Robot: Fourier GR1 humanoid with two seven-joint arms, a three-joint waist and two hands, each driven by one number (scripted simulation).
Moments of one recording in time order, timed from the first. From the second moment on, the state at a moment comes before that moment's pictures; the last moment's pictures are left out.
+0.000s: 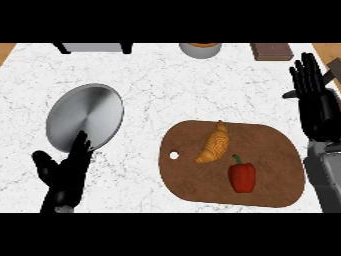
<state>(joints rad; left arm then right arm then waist) 0.07 0.24 -0.28 -1.50 0.37 0.46 0.16 -0.33 -0.29 -0.03 -1.35 -0.23 -0.10 -0.21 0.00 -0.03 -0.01</state>
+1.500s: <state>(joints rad) -0.17 0.30 -0.32 -1.54 0.12 0.43 0.01 0.01 -0.72 0.02 -2.07 -0.10 0.12 0.36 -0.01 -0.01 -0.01</state>
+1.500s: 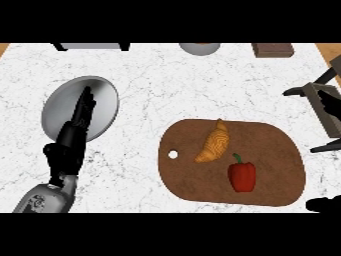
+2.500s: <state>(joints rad) -0.20 0.26 -0.34 -1.52 0.09 0.41 0.02 -0.68 -0.66 0.53 -2.05 0.00 0.22 1.16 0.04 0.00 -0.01</state>
